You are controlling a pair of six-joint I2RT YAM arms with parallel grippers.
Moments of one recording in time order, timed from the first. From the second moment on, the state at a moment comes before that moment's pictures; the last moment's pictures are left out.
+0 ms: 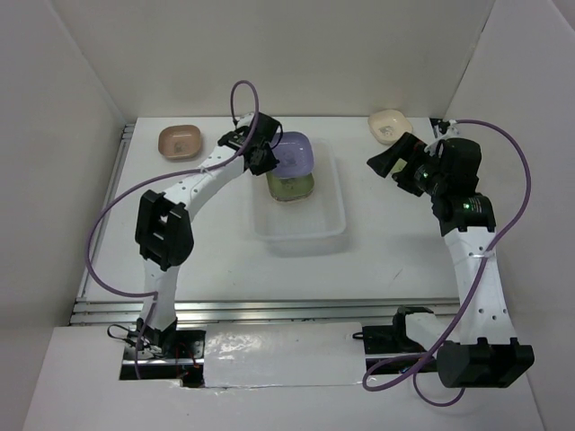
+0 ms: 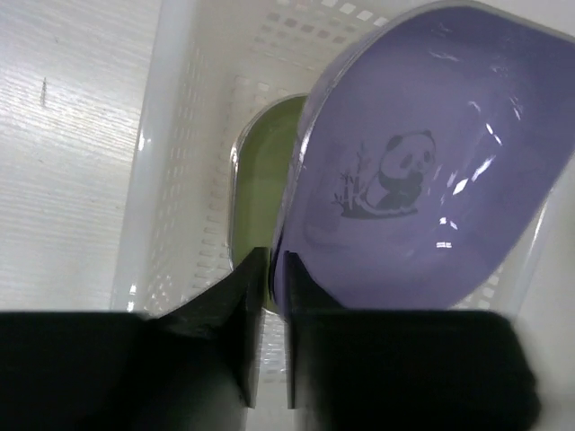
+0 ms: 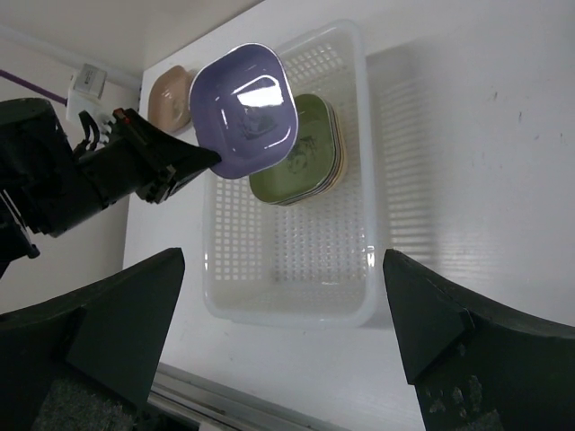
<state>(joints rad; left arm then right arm) -0.52 2.05 1.92 -0.76 -0.29 -0.85 -0.04 1.04 1.22 -0.57 -0.36 0.57</state>
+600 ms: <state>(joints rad) -0.29 1.64 1.83 -0.64 -0.33 -0.73 -0.06 1.07 1.20 -0.55 -0.41 0.57</state>
